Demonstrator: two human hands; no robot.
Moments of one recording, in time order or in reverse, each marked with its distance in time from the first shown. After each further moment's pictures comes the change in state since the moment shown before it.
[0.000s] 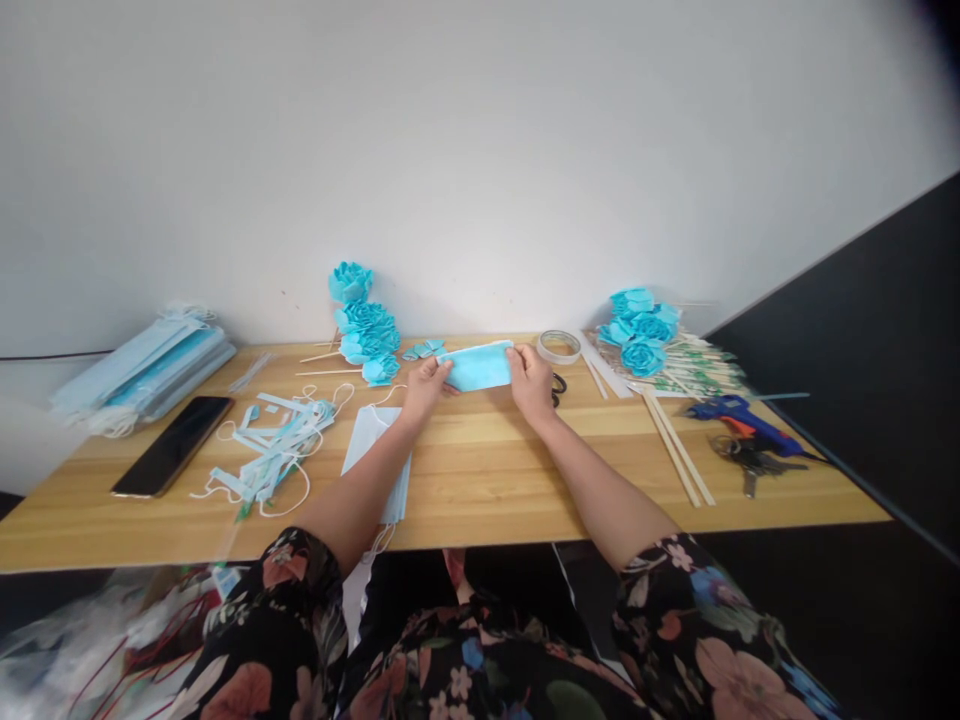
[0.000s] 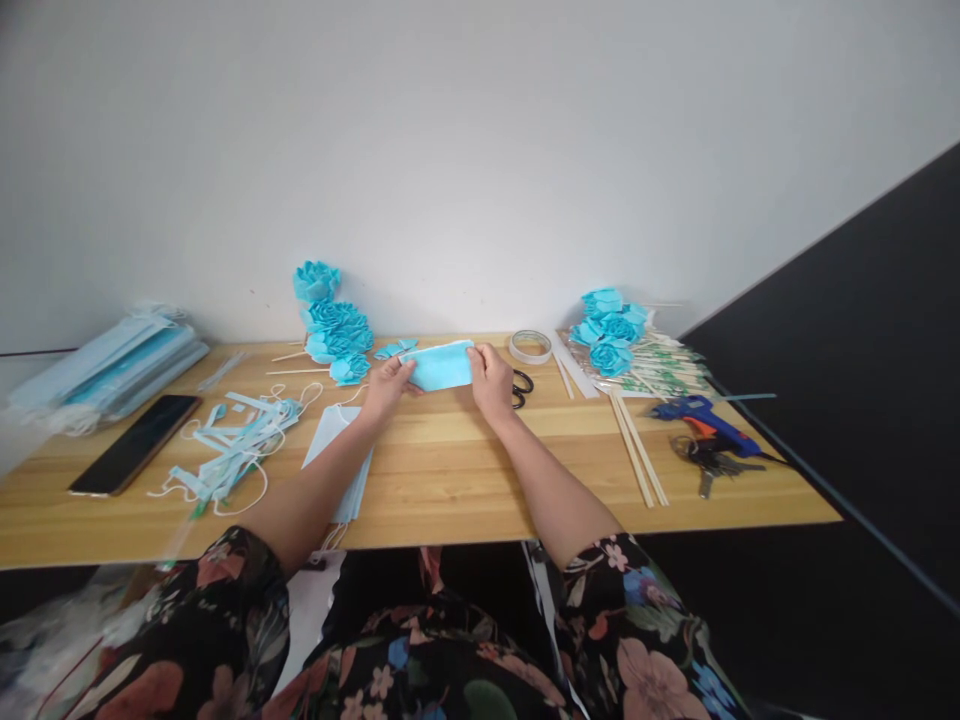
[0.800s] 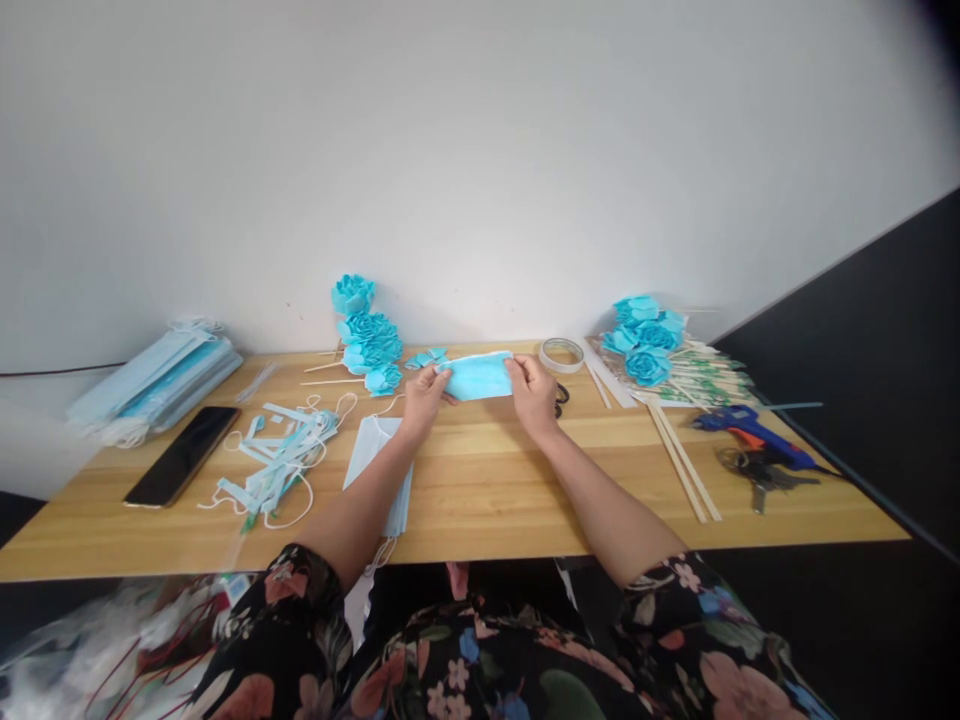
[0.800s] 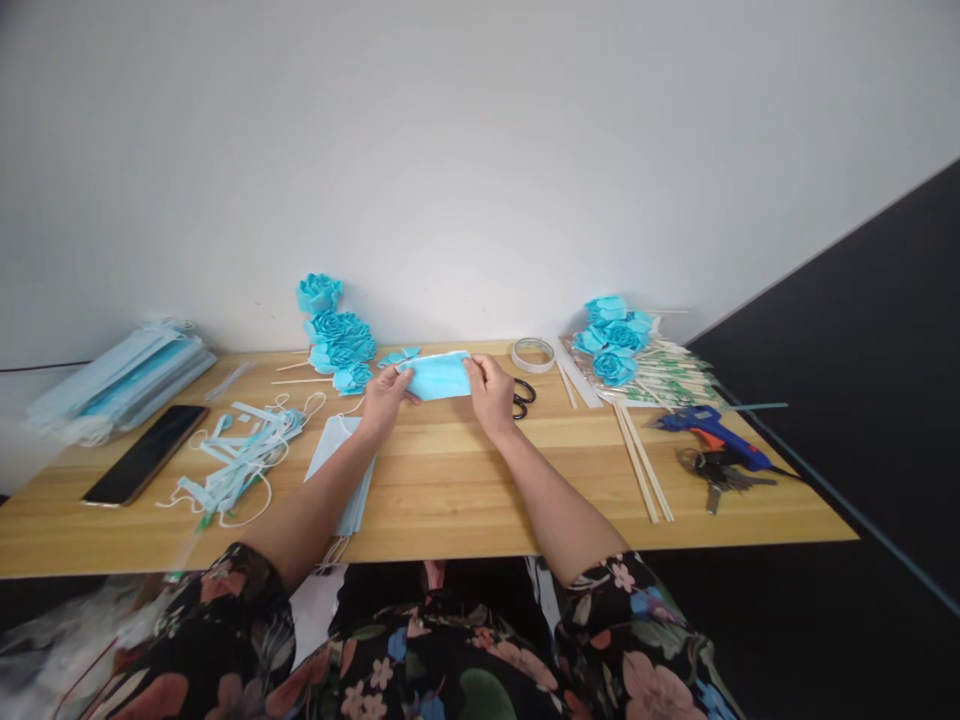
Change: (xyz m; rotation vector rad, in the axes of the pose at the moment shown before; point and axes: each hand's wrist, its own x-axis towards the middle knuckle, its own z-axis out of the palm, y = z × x) left_hand -0.005 0.007 -0.001 0.085 0.078 0.052; right_hand -0.003 -0.017 -0.005 0.081 0.000 0.026
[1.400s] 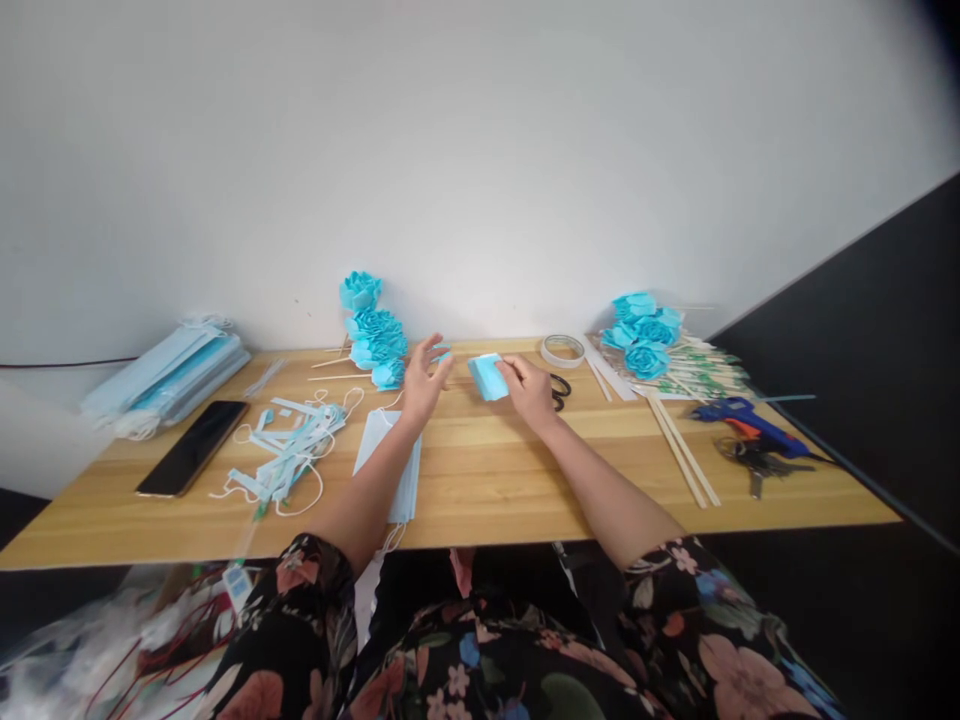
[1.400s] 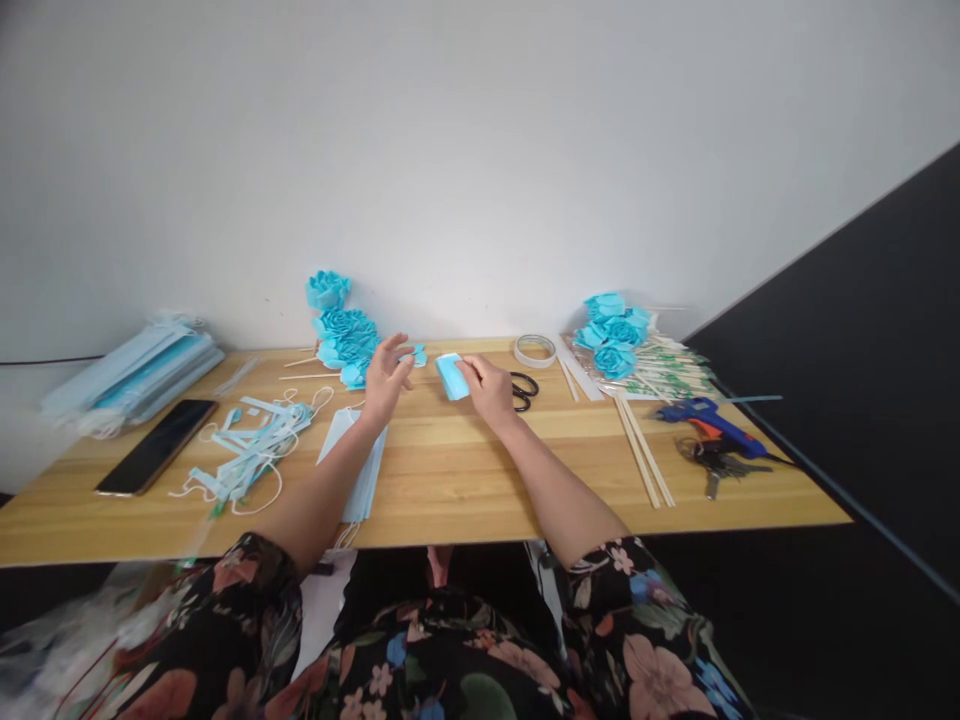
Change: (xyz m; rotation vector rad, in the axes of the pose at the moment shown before) left_hand 0.002 0.017 -0.007 0.070 0.017 0.207; right_hand -0.004 0.003 0.002 -0.042 -0.163 -0.093
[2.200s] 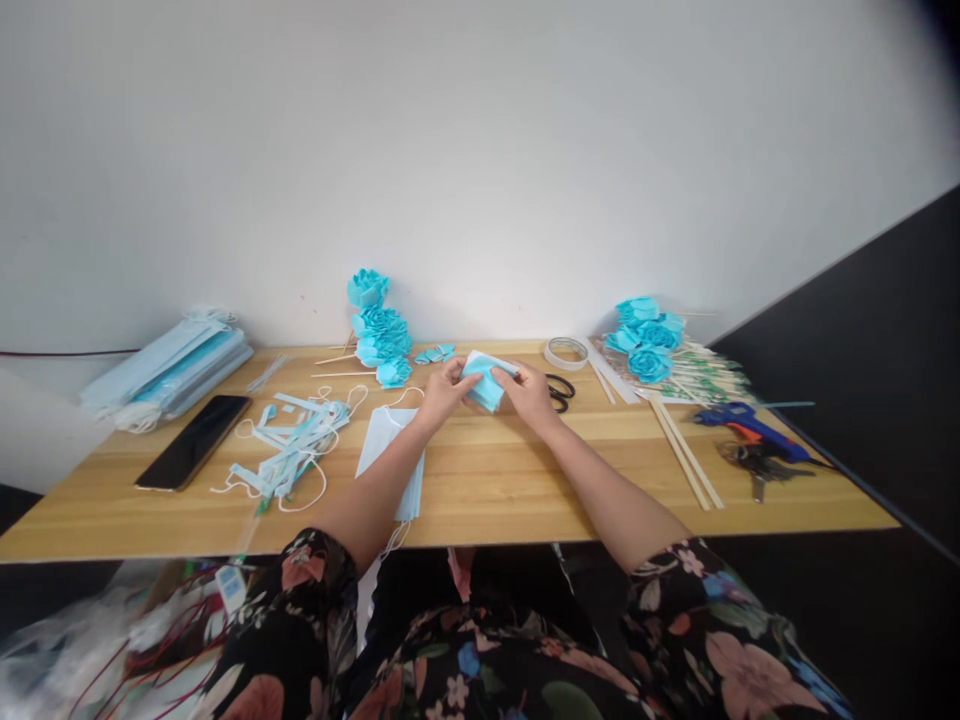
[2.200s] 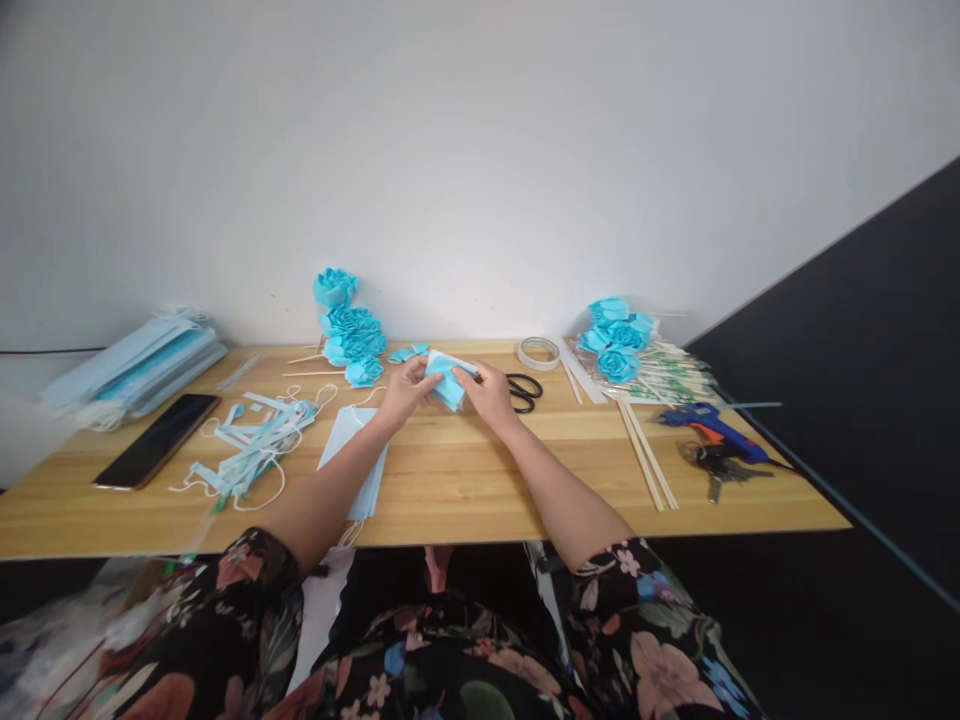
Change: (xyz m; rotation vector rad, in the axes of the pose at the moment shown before) left_hand -0.007 -0.008 0.015 -0.093 -0.250 -0.188; right_hand -0.003 0.000 0.010 0.237 -0.105 0.145
